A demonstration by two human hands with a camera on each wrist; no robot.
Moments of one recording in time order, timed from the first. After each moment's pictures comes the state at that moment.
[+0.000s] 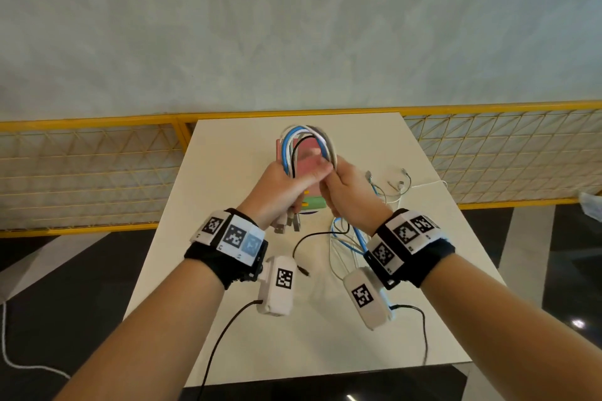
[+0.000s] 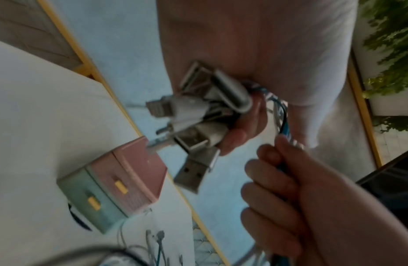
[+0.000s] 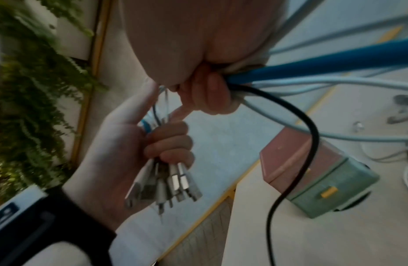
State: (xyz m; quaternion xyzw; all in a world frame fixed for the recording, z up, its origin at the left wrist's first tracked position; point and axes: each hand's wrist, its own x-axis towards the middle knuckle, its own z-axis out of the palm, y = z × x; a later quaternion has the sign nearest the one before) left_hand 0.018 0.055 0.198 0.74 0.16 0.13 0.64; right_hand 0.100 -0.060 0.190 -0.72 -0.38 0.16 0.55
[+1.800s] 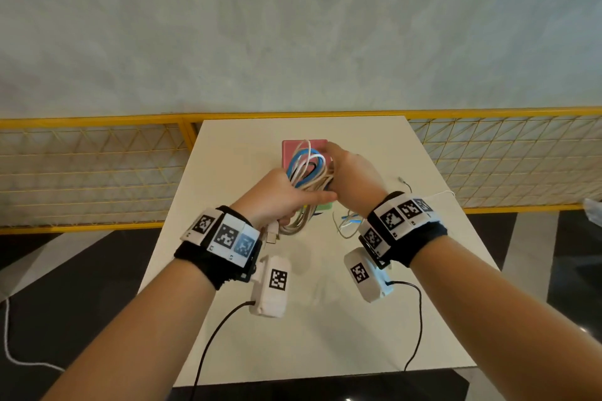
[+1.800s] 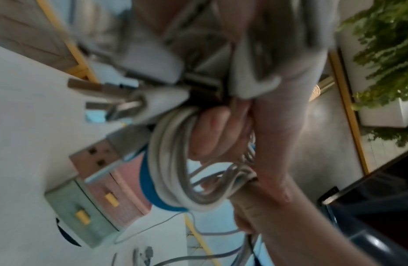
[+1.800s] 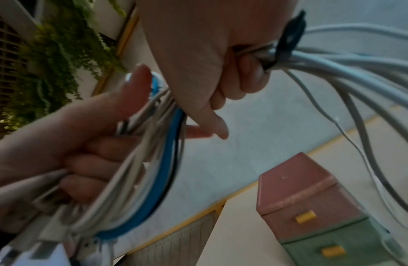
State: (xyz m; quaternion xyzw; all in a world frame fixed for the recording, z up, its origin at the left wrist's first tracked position) left_hand 0.003 0.066 0.207 0.81 0.20 0.03 0.55; right_hand 0.133 -0.037 0.185 -0.85 -0.45 0.02 0.26
